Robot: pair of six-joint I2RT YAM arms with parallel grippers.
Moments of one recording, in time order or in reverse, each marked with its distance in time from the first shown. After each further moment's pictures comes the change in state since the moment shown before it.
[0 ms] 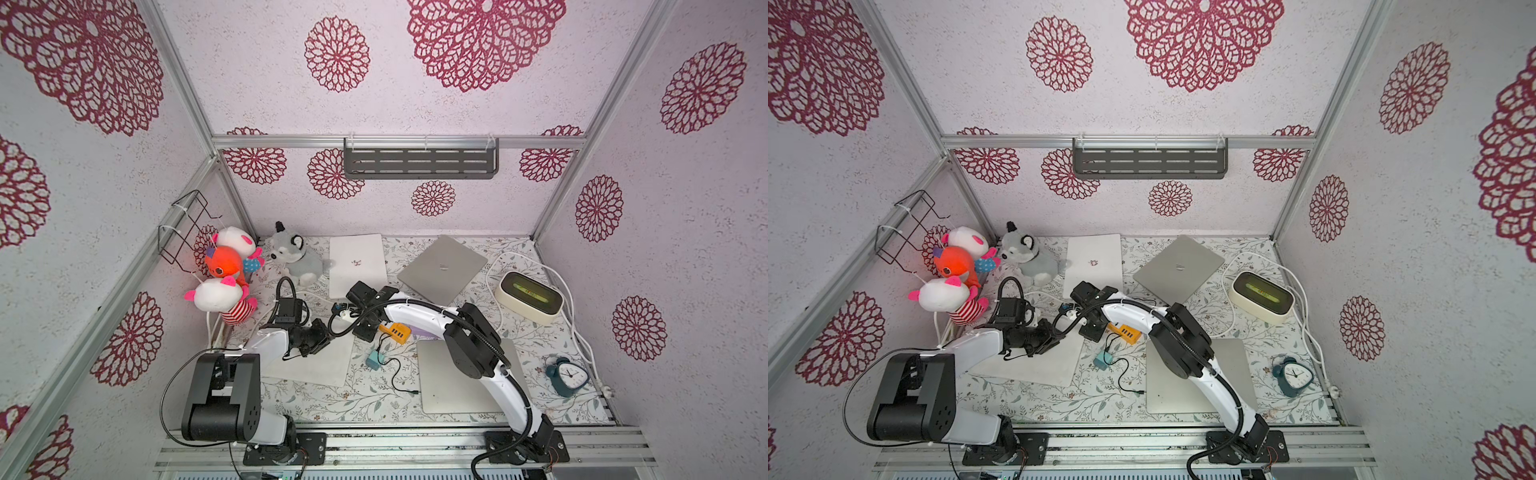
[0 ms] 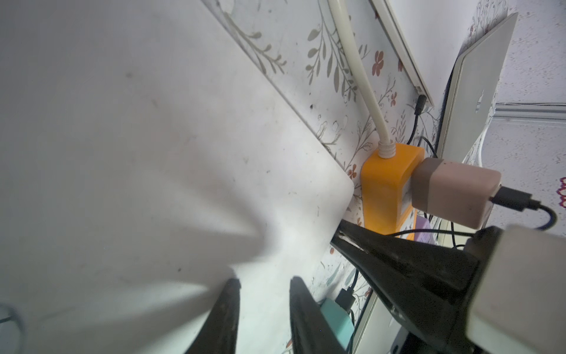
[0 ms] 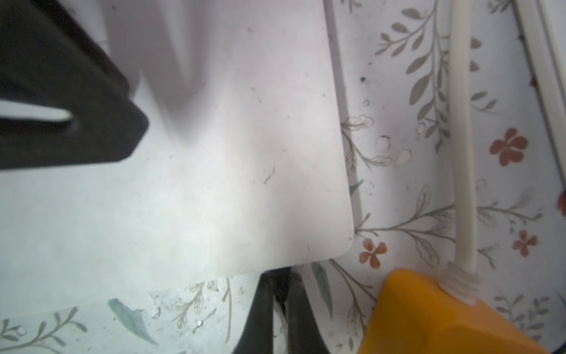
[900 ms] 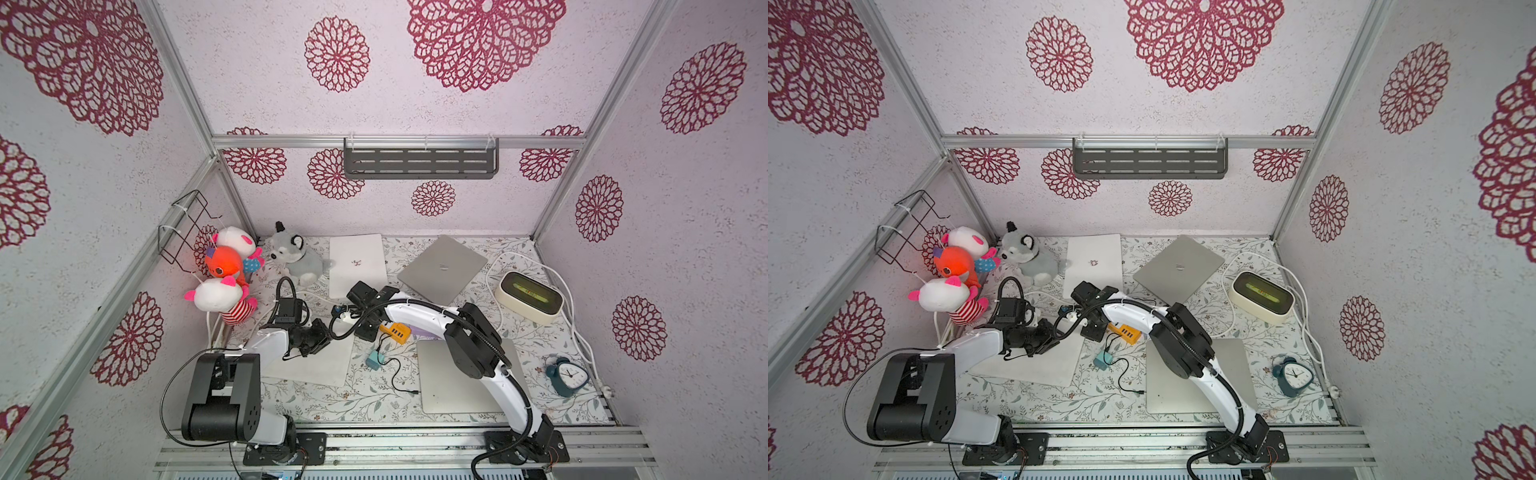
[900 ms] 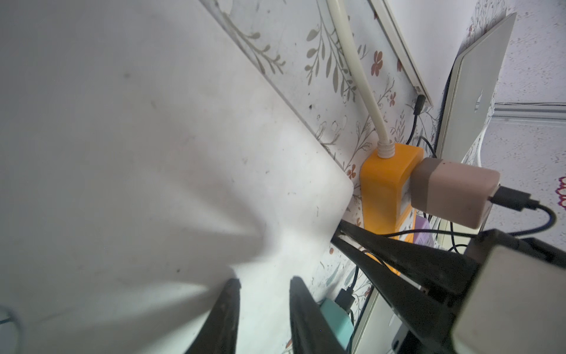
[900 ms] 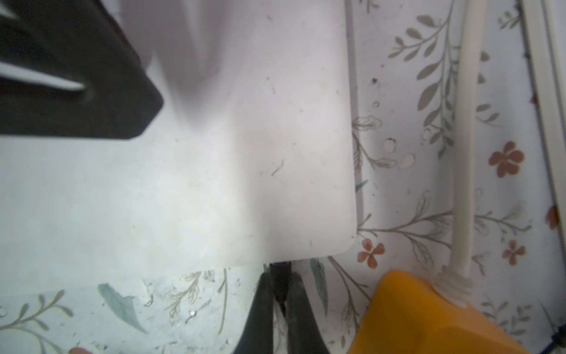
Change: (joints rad) left arm 0.000 0.000 -0.001 0.002 0.002 0.000; right arm 0.000 -0.003 0.002 -0.013 0.002 -0.072
